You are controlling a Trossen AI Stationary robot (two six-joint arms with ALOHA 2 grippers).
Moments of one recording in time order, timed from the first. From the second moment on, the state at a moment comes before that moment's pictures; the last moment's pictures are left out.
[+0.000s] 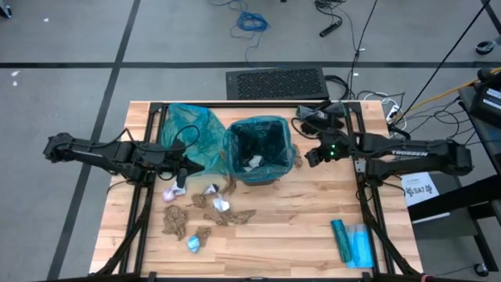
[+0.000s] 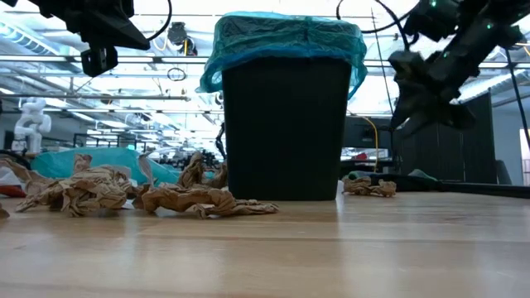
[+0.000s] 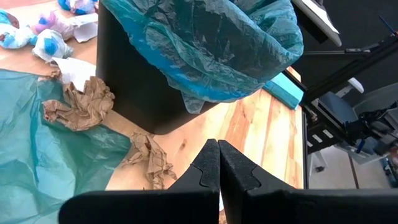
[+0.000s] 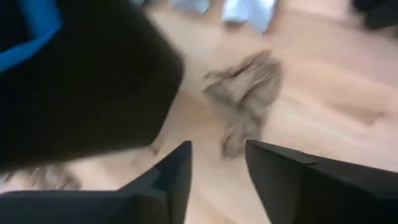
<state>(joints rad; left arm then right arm) -0.14 0.65 0.59 -0.40 -0.14 -0.75 -0.25 0.90 0.54 -0.50 0.09 0.89</state>
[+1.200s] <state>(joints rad) -0.14 0.65 0.59 -0.40 -0.14 -0.78 -0.20 1.47 0.52 -0.10 0.12 0.53</state>
